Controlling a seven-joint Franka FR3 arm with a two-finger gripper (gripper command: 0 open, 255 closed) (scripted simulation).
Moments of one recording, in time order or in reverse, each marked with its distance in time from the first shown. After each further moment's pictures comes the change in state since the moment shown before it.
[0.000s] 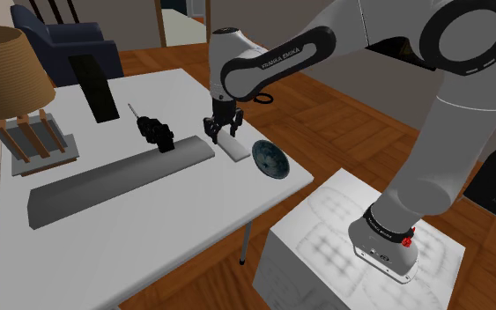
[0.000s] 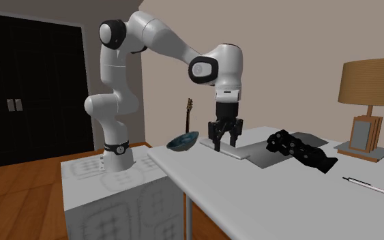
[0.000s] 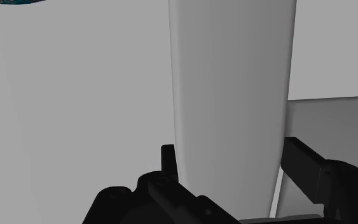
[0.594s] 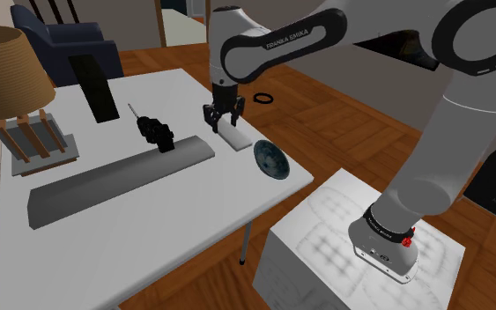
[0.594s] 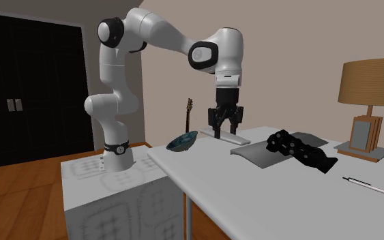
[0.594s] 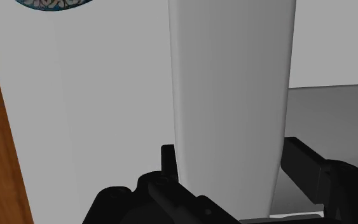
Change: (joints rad) arm -0.005 -0.052 0.004 0.057 0.023 -0.106 -0.017
